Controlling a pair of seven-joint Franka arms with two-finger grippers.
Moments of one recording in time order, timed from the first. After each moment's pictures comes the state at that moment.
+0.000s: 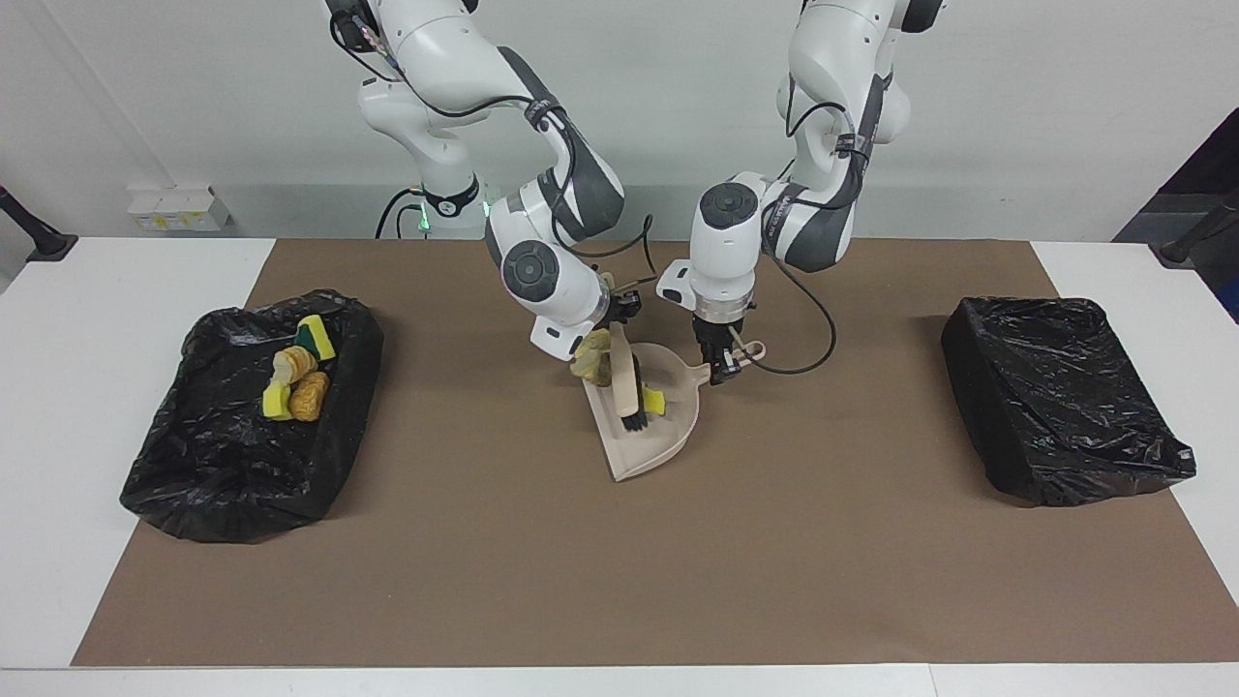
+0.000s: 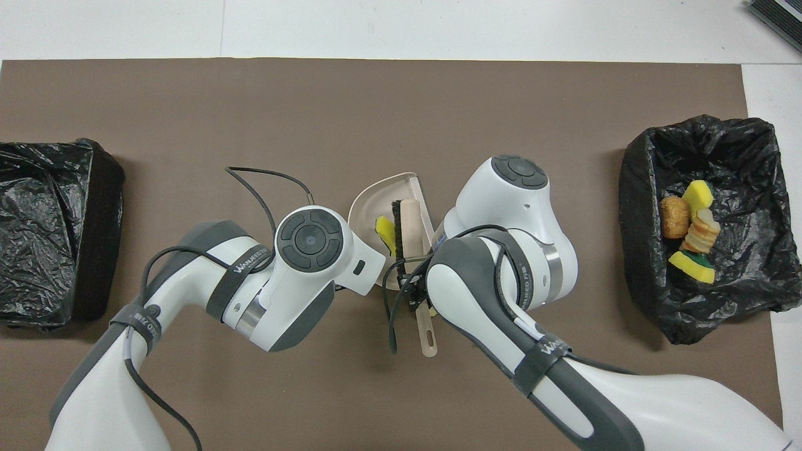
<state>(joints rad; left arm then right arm) -0.51 0.22 -0.10 -1.99 0.14 2.23 0.67 0.19 0.33 0.31 -1.78 0.41 1.77 0.19</state>
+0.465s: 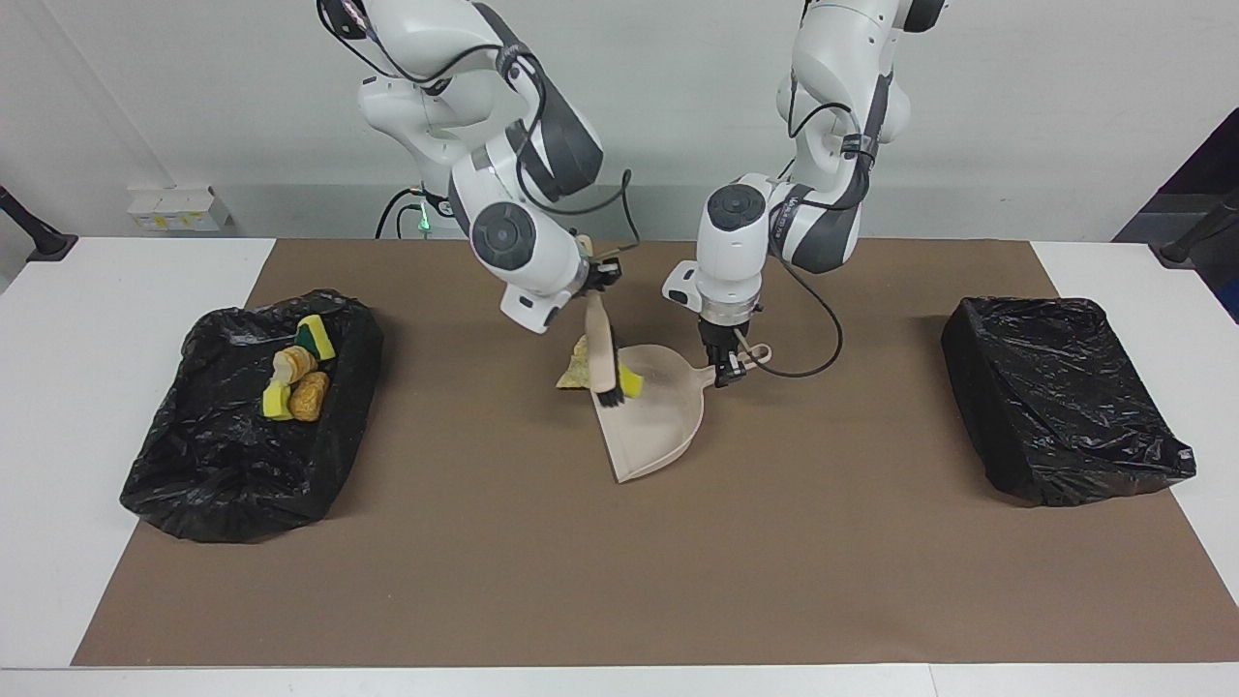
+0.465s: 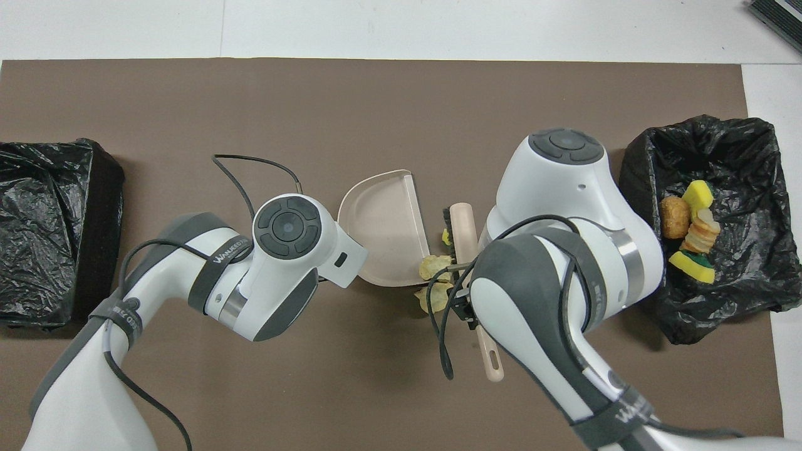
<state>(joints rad) -0.45 0.22 -0.10 -1.99 0.14 2.24 0.83 0.15 0.16 0.30 -1.80 0.23 1.51 0.27</state>
